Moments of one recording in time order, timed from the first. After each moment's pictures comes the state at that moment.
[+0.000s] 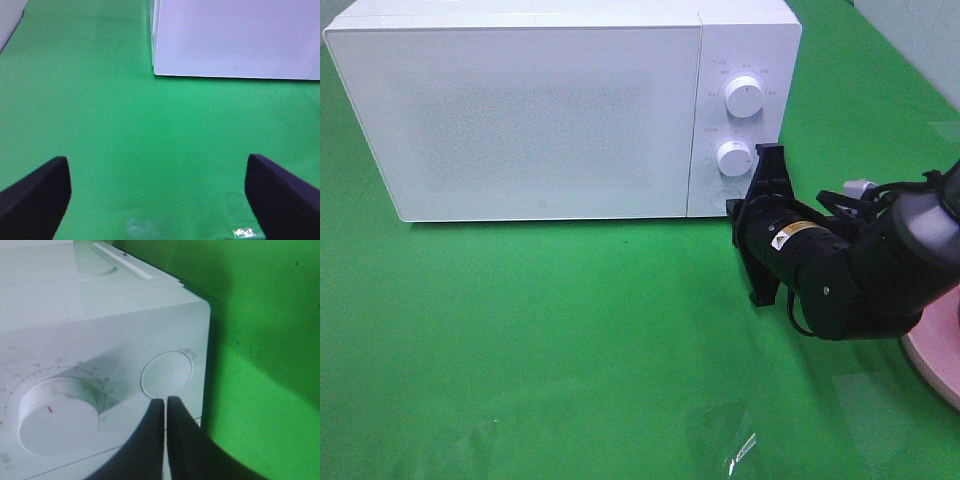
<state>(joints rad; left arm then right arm) -0.02 0.00 -0.52 -0.09 1.07 0.00 0.54 2.08 -0.69 0.39 -1.01 1.53</state>
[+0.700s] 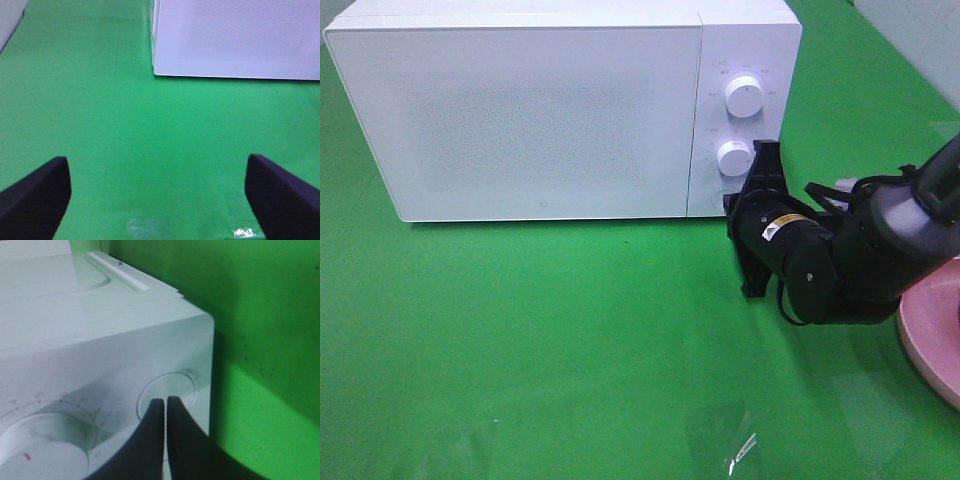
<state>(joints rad) -0.02 0.00 -0.52 -0.09 1.07 0.00 0.51 2.13 -0.76 0.40 -0.99 1.57</state>
